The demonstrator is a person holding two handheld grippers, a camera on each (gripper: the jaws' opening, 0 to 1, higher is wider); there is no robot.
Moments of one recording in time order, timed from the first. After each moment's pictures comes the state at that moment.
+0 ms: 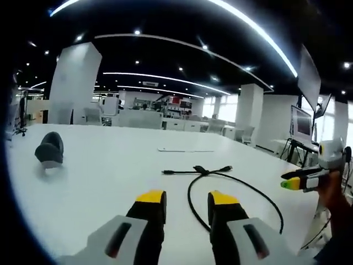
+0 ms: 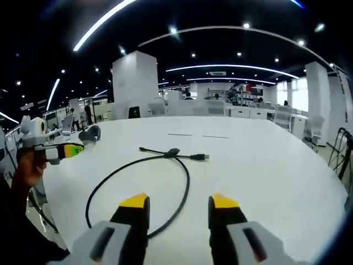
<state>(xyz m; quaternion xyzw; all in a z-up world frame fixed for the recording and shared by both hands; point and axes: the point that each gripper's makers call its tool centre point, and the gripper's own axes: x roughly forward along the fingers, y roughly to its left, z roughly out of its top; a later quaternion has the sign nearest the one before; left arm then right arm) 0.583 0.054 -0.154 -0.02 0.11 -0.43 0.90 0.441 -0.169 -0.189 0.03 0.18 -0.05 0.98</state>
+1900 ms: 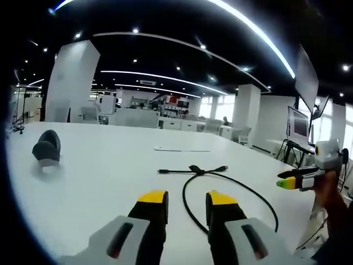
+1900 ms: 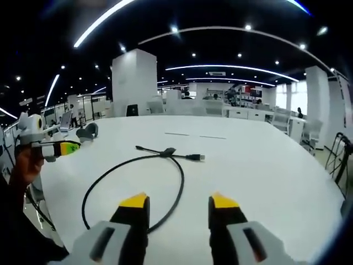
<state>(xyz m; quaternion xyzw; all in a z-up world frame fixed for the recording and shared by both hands) 0.577 0.054 -0.153 -0.03 0.11 -0.44 0.89 0.437 -0.174 -0.188 0.02 0.19 -0.06 0.98</state>
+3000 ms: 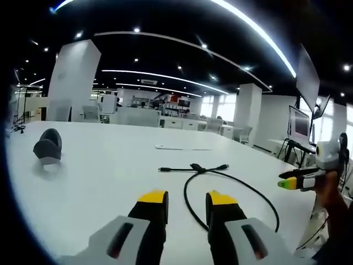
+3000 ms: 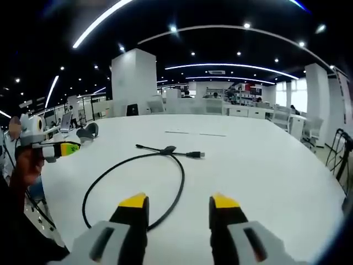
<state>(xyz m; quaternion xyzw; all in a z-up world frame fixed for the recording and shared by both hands) 0.578 0.059 -0.154 -0.03 0.12 -0.43 0.89 0.435 -0.172 -0.191 0.03 0.19 -0.06 0.98</state>
